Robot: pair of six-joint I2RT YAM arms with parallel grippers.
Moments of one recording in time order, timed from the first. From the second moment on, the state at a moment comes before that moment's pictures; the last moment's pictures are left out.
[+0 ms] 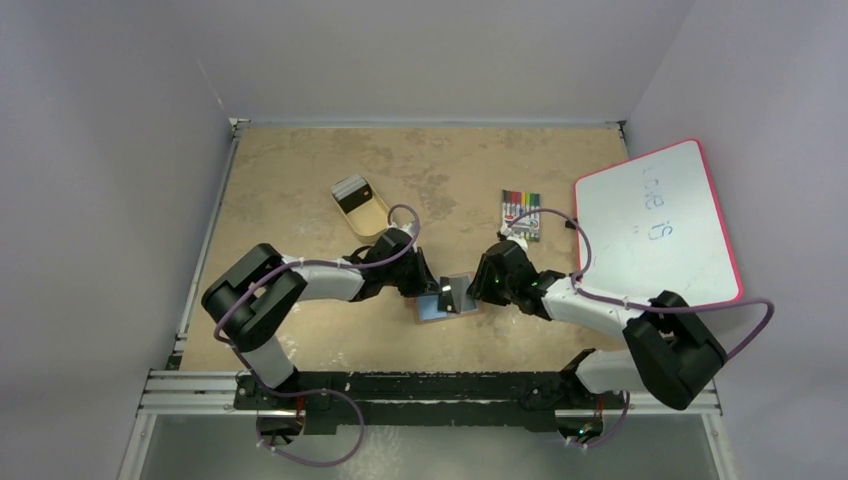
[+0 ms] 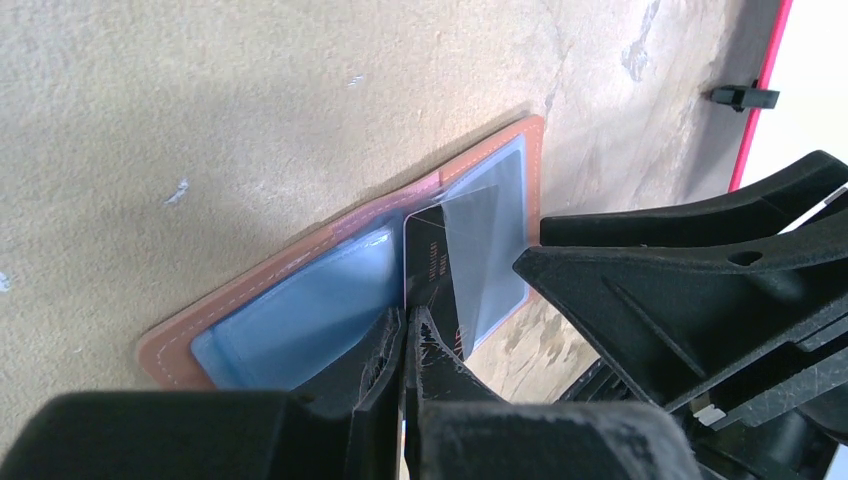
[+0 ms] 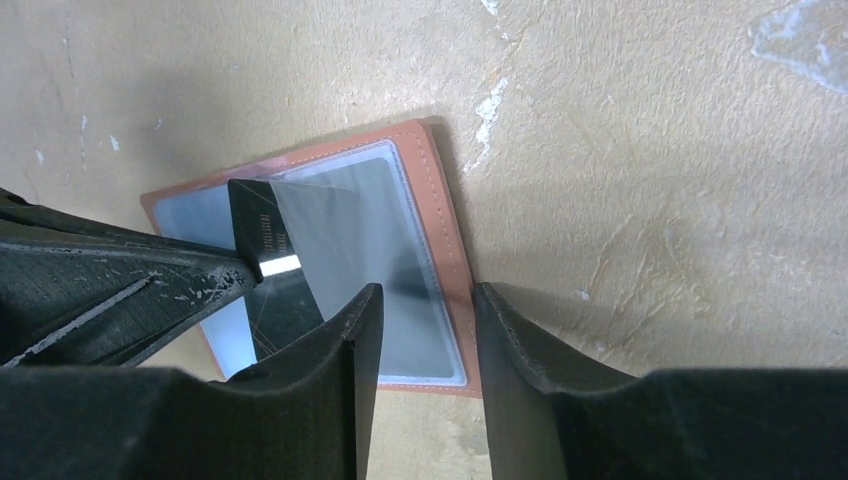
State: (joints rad) left arm -0.76 1.69 0.72 0.21 0.26 -0.97; right arm 0.68 1.31 0.53 -0.13 0.10 0.85
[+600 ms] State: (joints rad) left arm -0.78 1.62 0.64 0.23 0.12 -1.04; right arm 0.67 1.31 0.46 0.02 0.04 0.88
